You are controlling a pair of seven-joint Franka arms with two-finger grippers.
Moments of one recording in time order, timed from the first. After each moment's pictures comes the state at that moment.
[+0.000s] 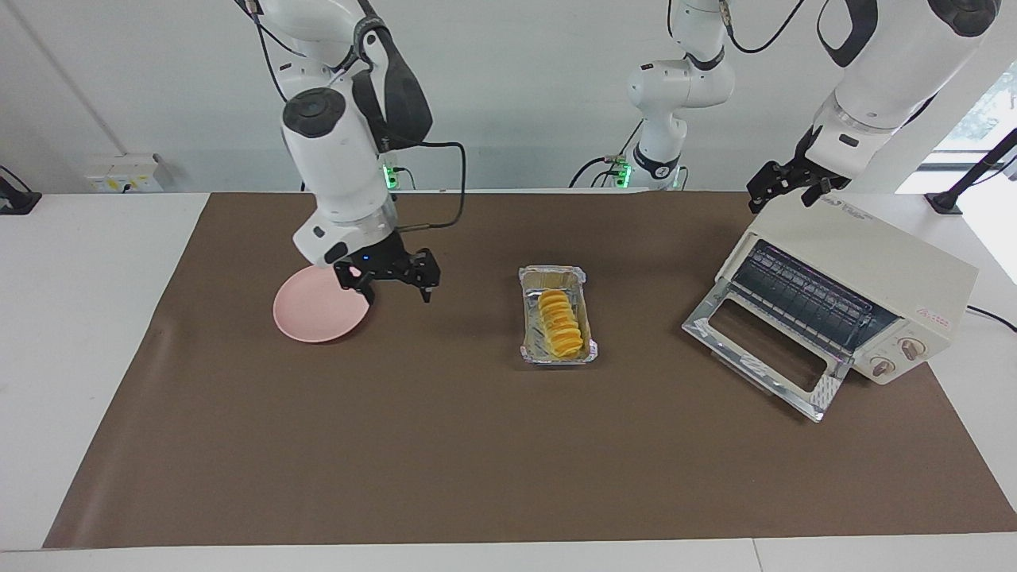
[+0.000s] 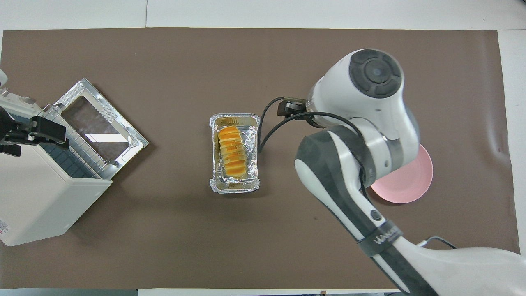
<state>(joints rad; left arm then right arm) -0.02 -0.03 -0.05 -1.61 -0.01 1.44 -0.14 0.13 0.18 0.10 -1.66 0.07 1.90 0.23</state>
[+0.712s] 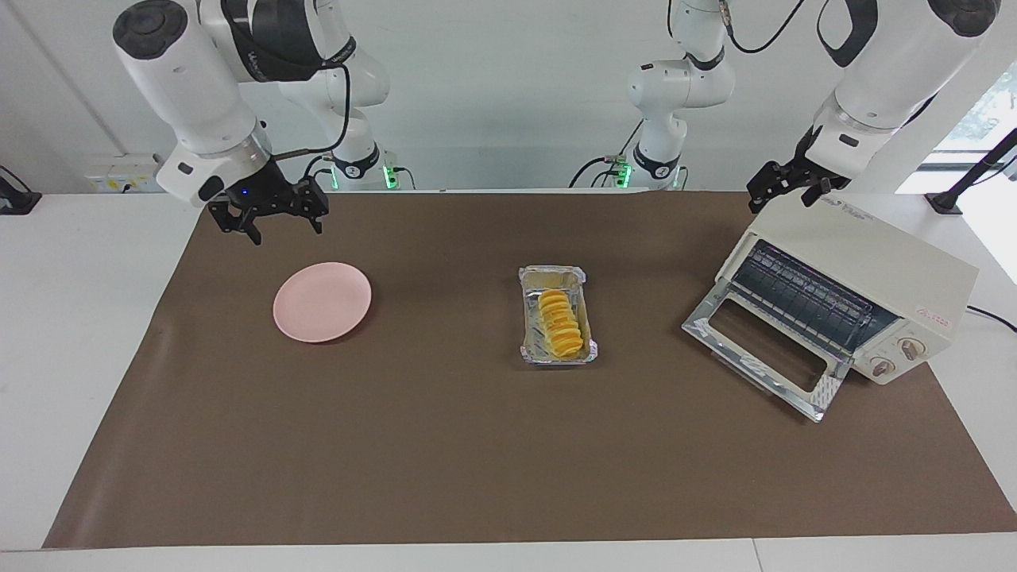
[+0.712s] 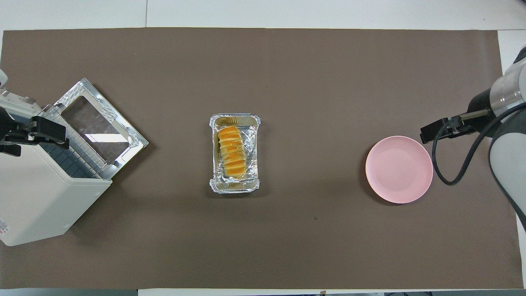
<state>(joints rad) -0.02 -0.03 -0.05 -1.61 -0.01 1.44 -0.14 -0.04 -0.03 0.11 -1.66 0.01 1.52 -0.12</state>
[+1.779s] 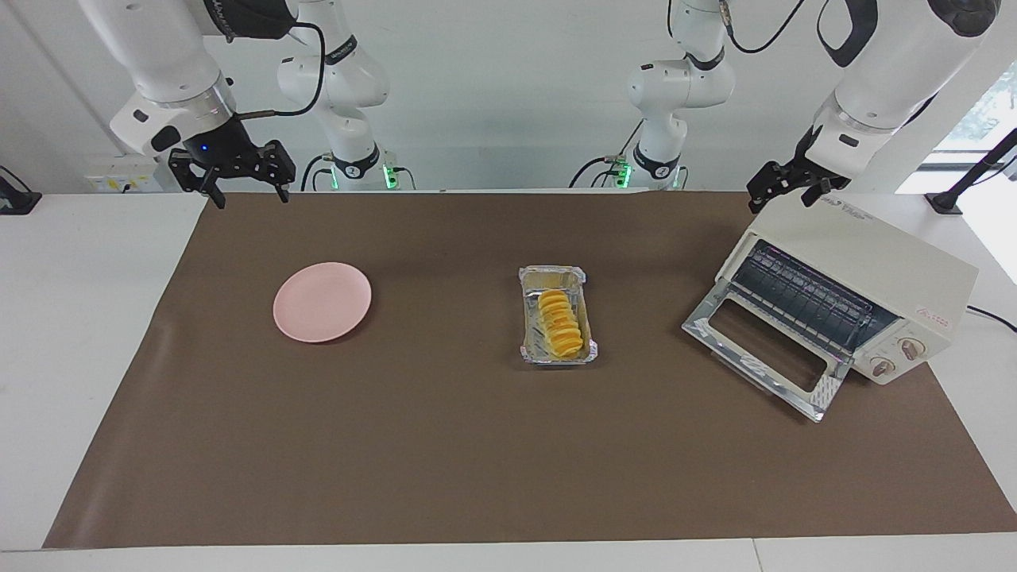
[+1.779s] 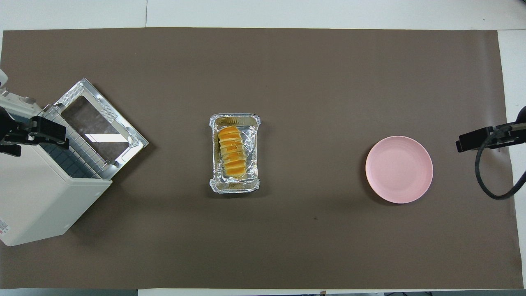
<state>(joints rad) -0.02 -0.03 -0.05 -1.61 -0.01 1.44 -0.14 -0.10 -0.08 0.07 -1.66 0.01 1.51 -0.12</state>
